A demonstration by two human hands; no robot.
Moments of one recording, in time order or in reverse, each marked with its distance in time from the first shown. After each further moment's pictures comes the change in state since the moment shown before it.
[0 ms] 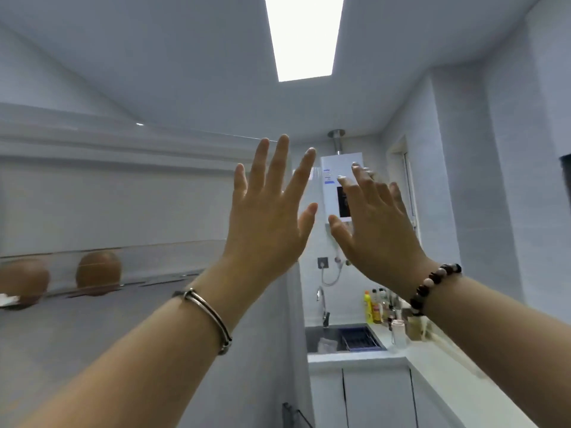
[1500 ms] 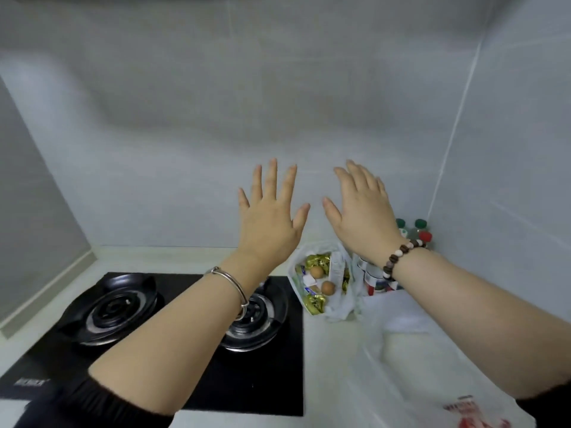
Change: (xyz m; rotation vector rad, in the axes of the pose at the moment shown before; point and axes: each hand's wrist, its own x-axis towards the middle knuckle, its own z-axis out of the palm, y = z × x) left_hand 0.036 0.975 0.094 -1.603 -0.413 0.560; right_hand -0.422 0.622 -0.411 -1.245 -0.403 1.076
